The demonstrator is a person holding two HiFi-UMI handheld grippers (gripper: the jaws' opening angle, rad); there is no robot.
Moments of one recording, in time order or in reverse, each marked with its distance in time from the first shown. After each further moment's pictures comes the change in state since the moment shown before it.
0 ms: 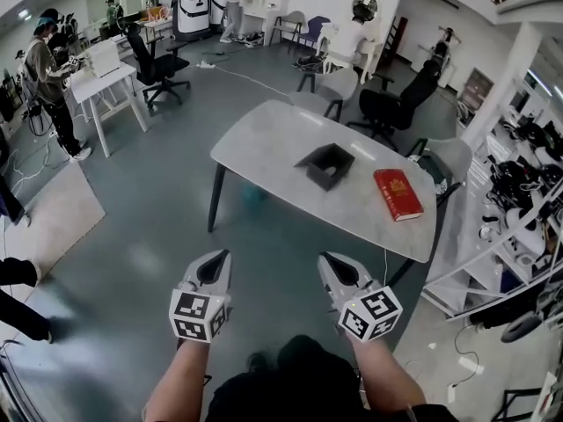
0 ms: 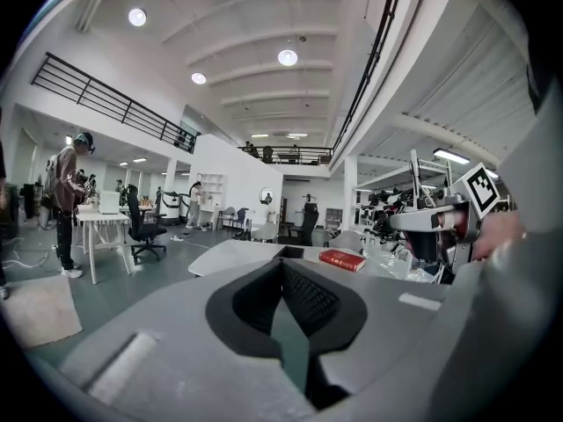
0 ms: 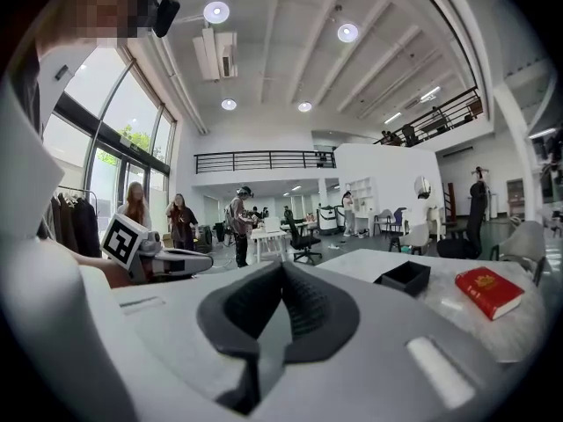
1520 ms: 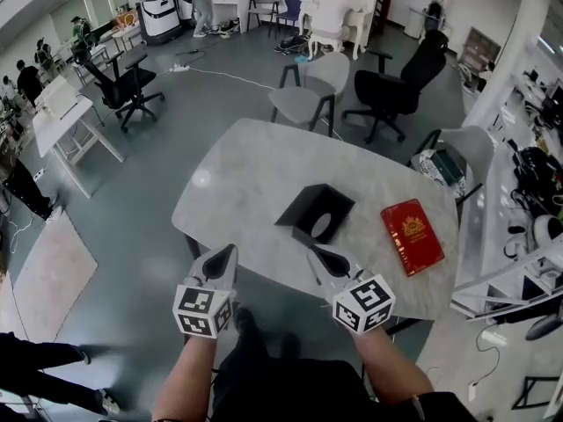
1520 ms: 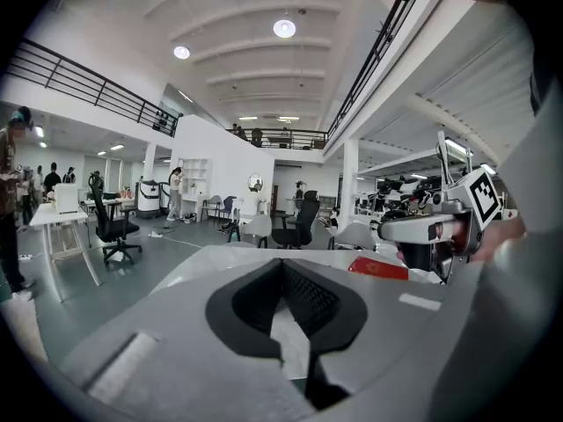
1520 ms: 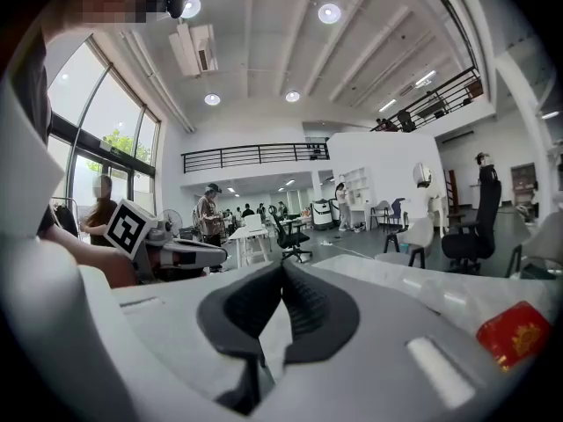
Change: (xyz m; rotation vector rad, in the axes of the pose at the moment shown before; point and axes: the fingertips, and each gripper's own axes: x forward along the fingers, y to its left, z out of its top) left arm 0.450 0.067 0.071 0.030 0.094 -0.085; right arm 0.273 -0.340 0.039 0.045 0.034 0.007
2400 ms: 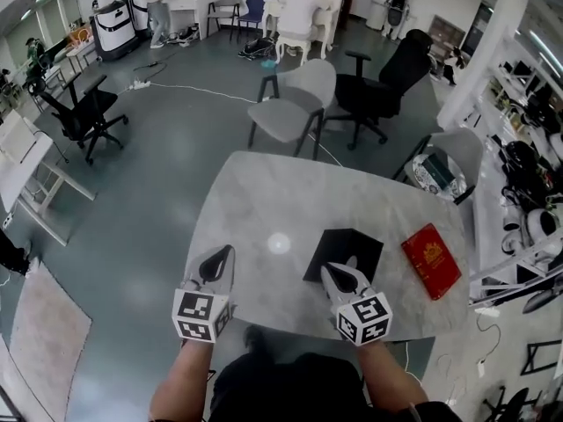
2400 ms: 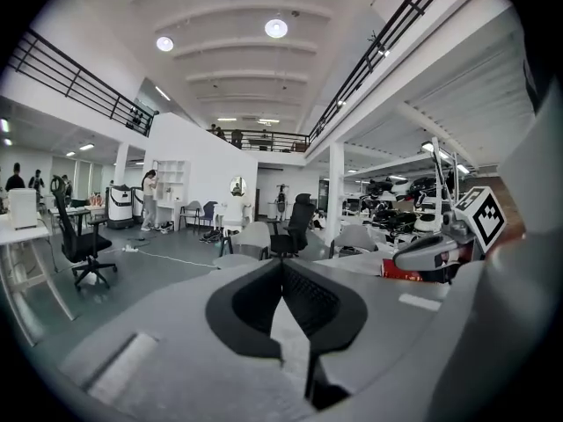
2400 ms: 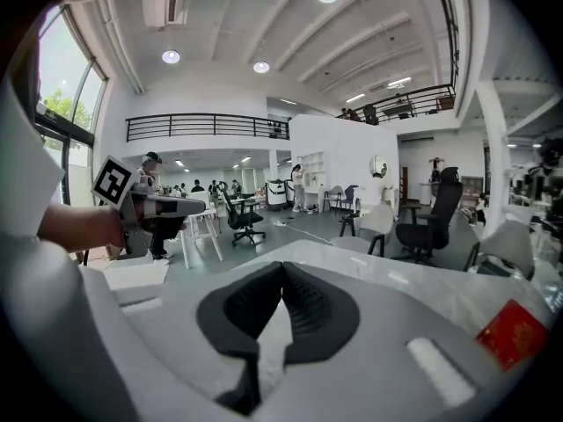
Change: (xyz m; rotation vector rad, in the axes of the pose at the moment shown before) left arm 0.163 0.231 0.054 0.078 -0.034 -0.156; right arm 0.219 -0.076 -0.015 0.029 0.158 -0.338
